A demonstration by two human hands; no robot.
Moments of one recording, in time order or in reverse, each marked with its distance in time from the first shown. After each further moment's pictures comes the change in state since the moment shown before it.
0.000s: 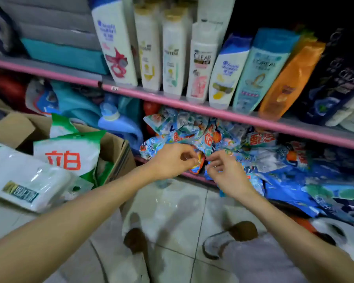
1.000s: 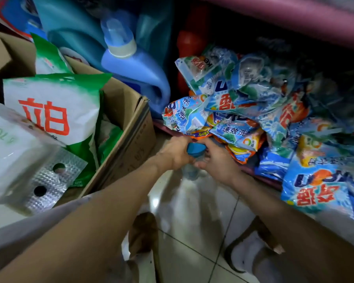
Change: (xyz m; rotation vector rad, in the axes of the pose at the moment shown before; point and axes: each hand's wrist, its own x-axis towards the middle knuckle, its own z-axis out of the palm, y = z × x) left_hand 0.080 -0.233 0.075 0.100 -0.077 -0.410; right_hand 0.145 0.103 0.205 -0.130 -0.412 -0.053
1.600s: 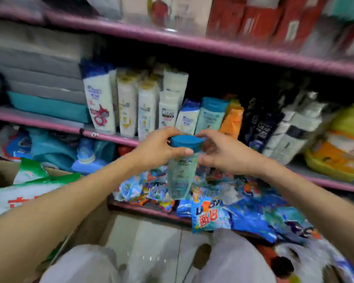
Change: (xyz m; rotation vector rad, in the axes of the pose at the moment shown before) left_hand -0.228 0.261 -0.172 -0.257 0.255 0.663; right_hand -0.281 -0.192 -0.279 -0.347 0.334 -0.161
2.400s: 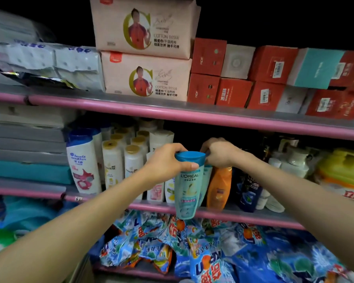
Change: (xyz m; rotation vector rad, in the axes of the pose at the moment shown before) left_hand 0.114 0.050 -0.036 0.027 0.019 0.006; right_hand 0.120 0.031 -0.100 -0.390 0.060 0.230
